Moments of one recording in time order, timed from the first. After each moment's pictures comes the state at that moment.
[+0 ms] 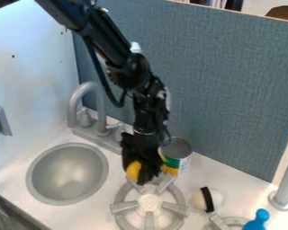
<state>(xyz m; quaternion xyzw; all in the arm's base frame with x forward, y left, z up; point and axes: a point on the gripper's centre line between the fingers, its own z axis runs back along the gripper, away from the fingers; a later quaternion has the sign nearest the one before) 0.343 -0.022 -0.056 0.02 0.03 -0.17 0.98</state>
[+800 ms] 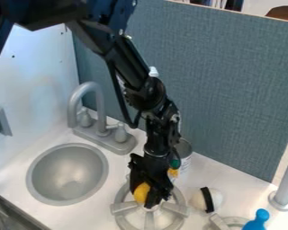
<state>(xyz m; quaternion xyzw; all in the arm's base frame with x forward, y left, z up) 0.330 -0.043 -0.088 0.02 0.08 -0.18 0.98</state>
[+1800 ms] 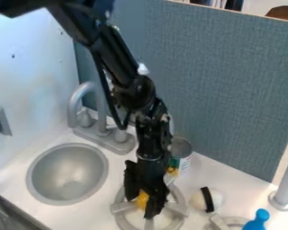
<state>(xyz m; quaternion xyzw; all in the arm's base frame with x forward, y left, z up) 0.309 -0.047 -0.079 -0.03 0.07 -0.18 0.98</state>
